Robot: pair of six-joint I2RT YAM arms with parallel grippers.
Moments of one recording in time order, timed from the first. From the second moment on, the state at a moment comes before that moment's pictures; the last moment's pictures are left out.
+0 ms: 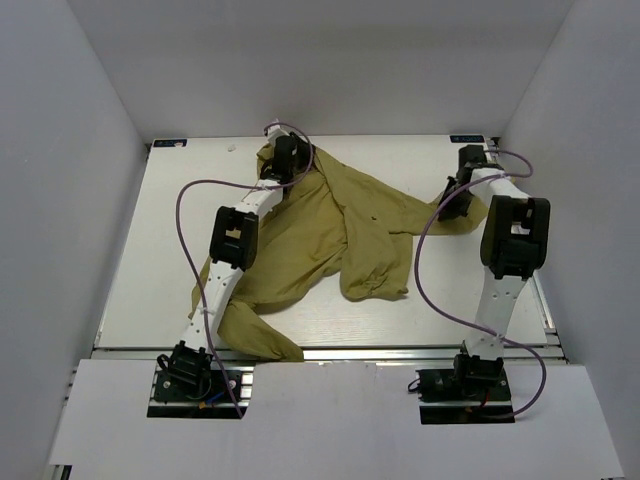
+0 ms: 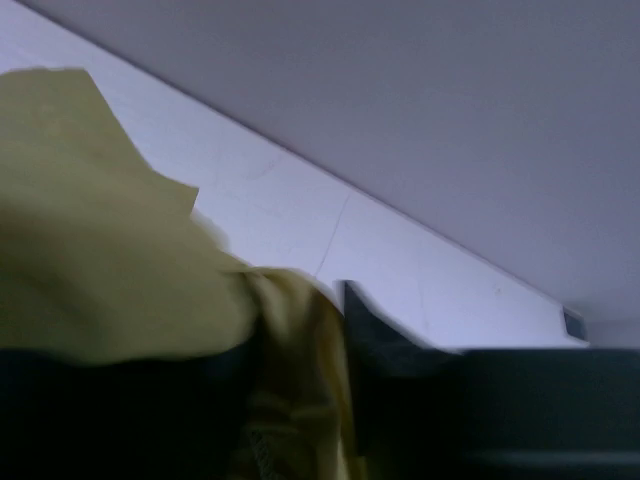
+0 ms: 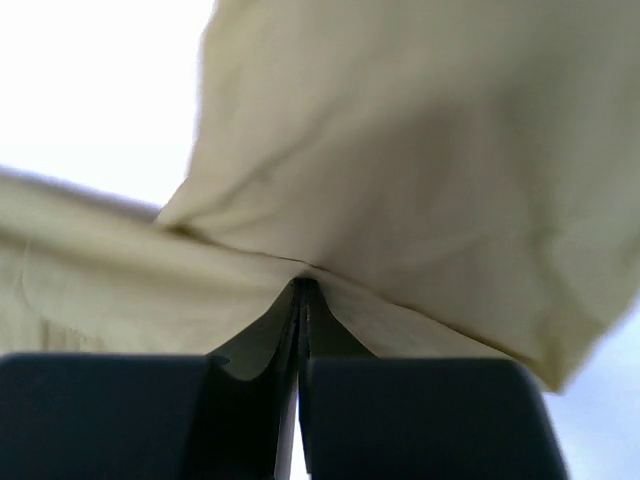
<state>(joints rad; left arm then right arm) -0.33 2.90 2.48 0.19 -0.11 -0.83 -0.04 2.12 1.59 -0.65 -0.06 0.36</state>
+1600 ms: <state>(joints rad) -0.31 2.34 2.00 -0.67 -0.41 -0.29 1.12 1.77 1.16 -0.47 -0.28 0.12</state>
